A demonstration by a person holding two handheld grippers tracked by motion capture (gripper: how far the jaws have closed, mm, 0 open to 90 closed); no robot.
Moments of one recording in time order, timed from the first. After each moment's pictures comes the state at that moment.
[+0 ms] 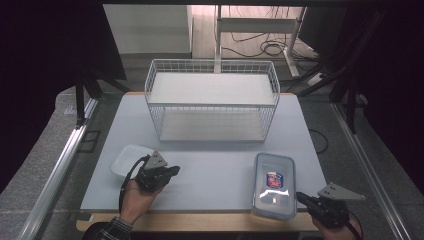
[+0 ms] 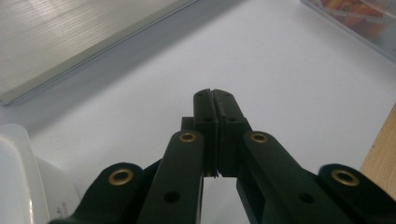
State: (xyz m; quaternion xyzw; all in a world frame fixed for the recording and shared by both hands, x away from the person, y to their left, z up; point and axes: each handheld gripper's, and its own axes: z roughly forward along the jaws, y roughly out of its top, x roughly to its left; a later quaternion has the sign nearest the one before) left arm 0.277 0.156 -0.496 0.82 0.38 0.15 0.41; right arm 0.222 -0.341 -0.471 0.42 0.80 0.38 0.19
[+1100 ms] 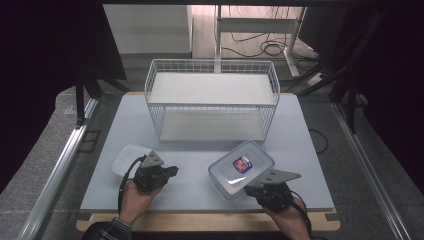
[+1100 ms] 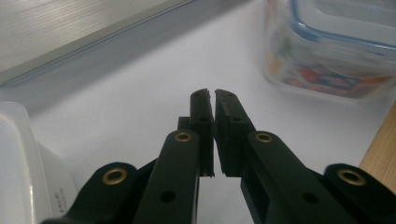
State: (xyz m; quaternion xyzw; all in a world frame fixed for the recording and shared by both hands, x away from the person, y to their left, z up) left arm 0.279 0.164 -0.501 0.80 0.40 0.13 0.42; right arm 0.260 -0.215 -0.477 0.30 0.86 0.41 0.09
